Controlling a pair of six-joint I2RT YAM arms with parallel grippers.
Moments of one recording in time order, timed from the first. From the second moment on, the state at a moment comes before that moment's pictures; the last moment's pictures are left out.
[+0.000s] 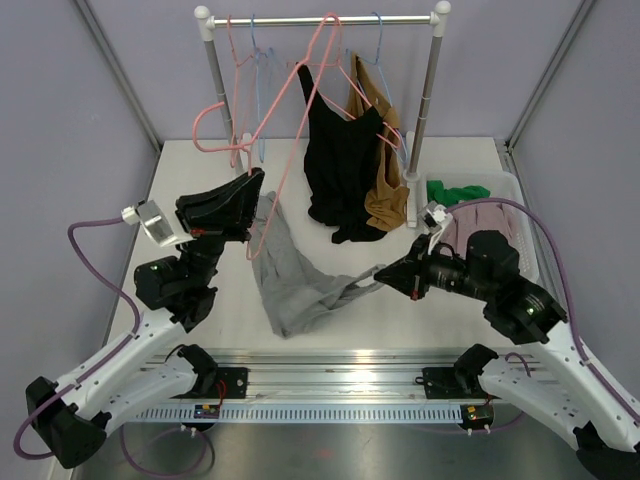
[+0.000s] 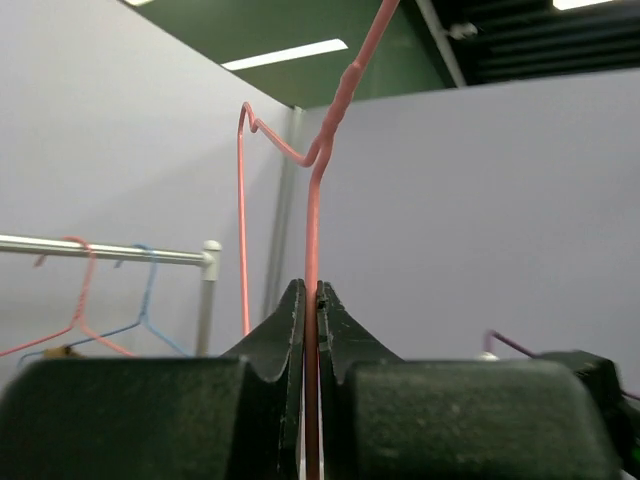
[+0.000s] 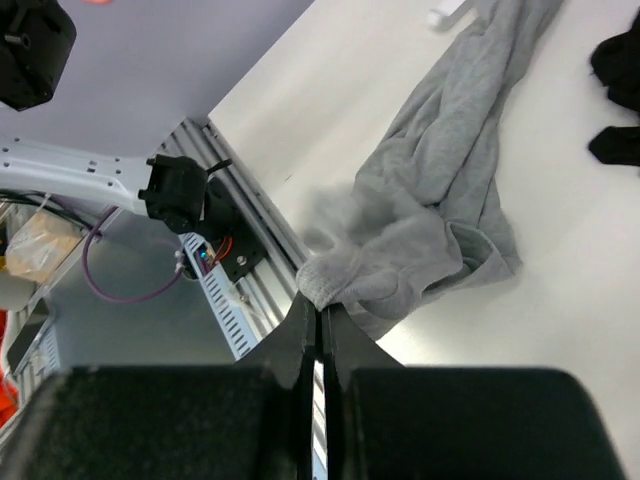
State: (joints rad) left arm -0.68 0.83 0.73 1.02 0.12 -0.36; right arm 0.67 0.71 0.92 -0.48 -0.43 0.40
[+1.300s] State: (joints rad) left arm -0.50 1.54 1.85 -0.30 -0.35 -0.36; right arm 0.83 0.98 0.87 -0.43 -0.19 0.42
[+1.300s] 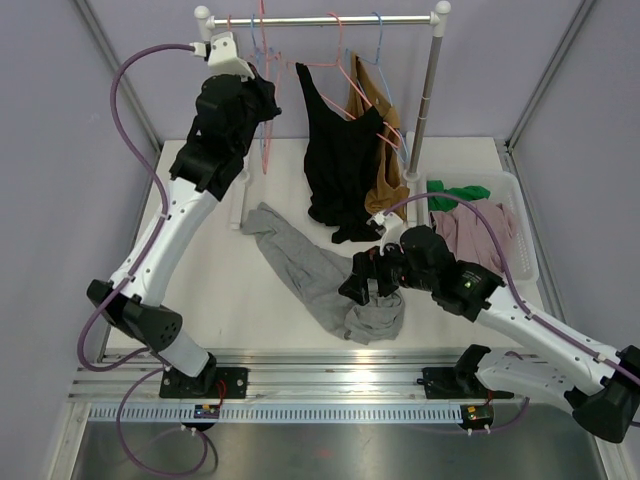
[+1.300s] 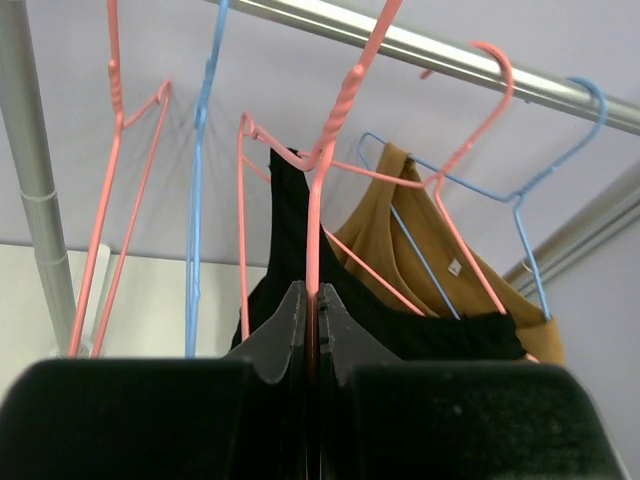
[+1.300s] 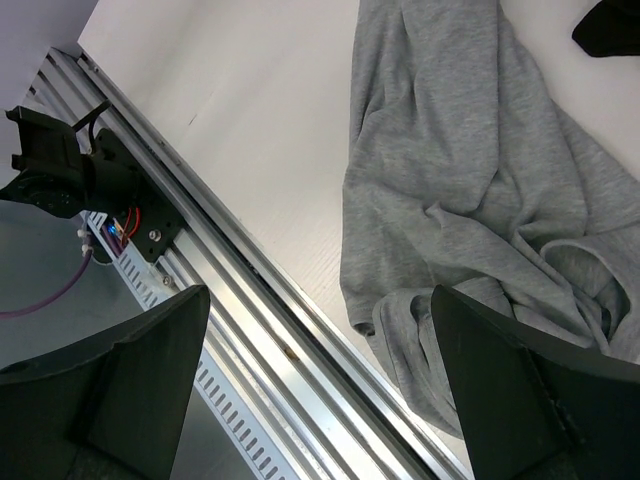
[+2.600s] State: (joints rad) left arm -0.26 1.67 1.91 -0.37 -0.10 -0.43; right arm 0.85 1.34 0.93 -0.36 -0.12 0.40
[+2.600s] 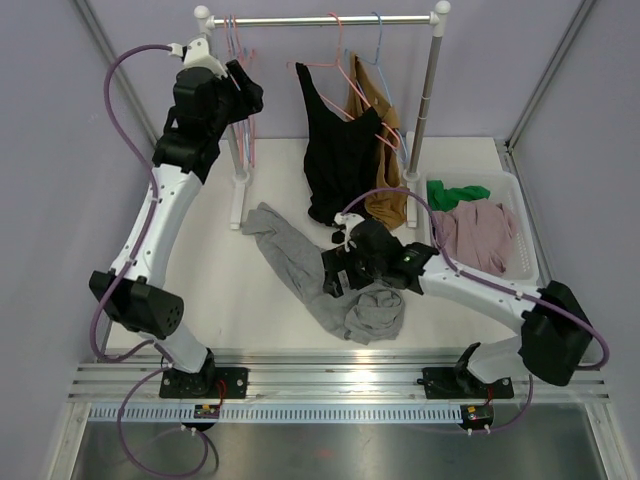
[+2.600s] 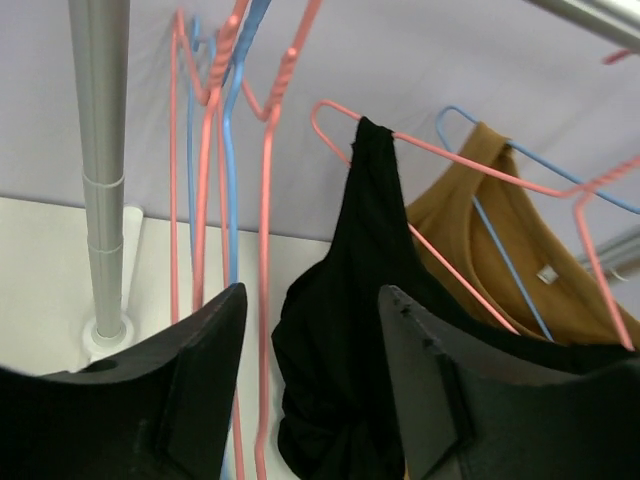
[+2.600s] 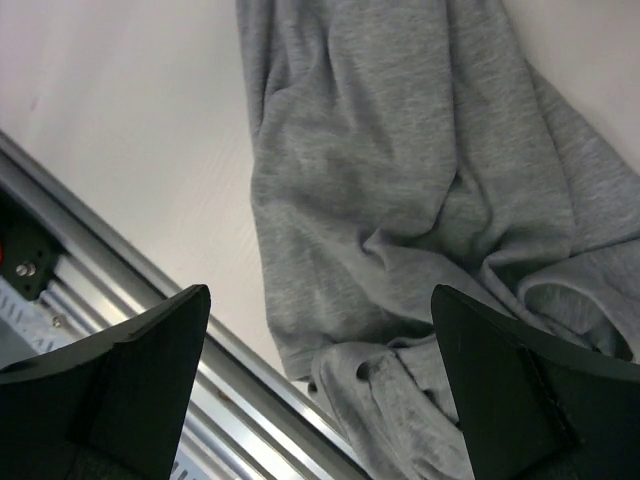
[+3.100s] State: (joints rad) left arm -0.26 1.12 1.59 -0.38 0.08 -0.44; right arm 0.90 1.87 1.19 -0.37 0.11 0.31
